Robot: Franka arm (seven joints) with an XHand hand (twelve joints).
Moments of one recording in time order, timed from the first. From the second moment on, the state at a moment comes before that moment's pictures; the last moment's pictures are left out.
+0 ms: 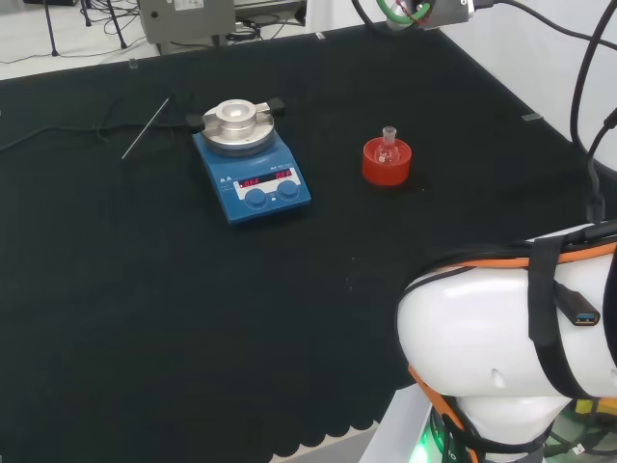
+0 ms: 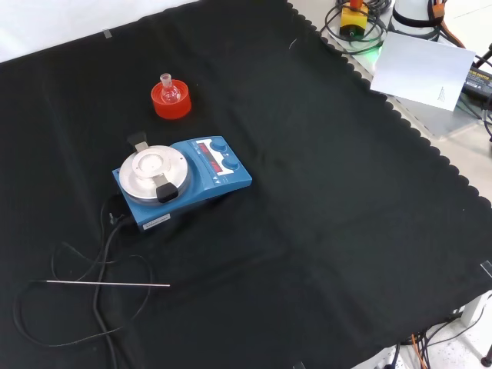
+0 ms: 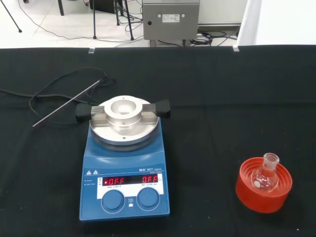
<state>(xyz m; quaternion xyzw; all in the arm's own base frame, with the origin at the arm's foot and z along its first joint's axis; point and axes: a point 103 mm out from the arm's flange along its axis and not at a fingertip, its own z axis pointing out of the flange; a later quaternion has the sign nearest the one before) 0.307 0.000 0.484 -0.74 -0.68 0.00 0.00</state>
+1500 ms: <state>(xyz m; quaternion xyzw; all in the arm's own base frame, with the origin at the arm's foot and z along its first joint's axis) 0.403 -0.032 0.432 -0.76 -0.64 0.04 0.05</state>
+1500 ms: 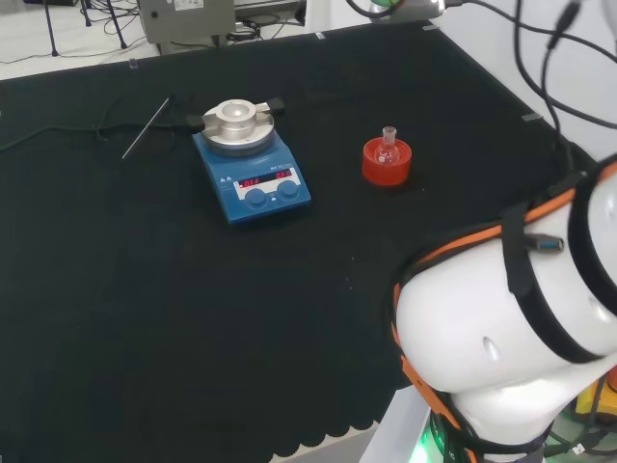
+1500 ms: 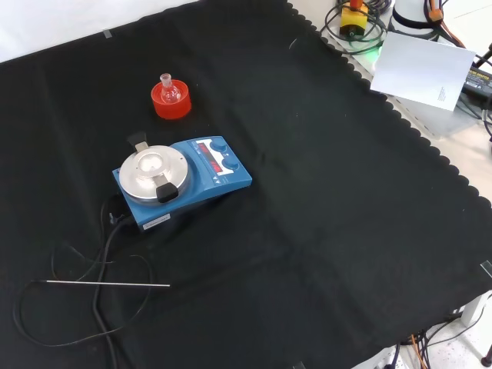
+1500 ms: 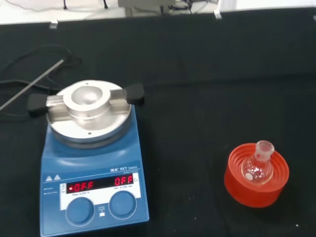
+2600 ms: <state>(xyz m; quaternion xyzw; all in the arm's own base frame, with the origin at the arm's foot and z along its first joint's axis) 0.536 -0.135 0.323 -0.82 -0.56 0.06 0.12</state>
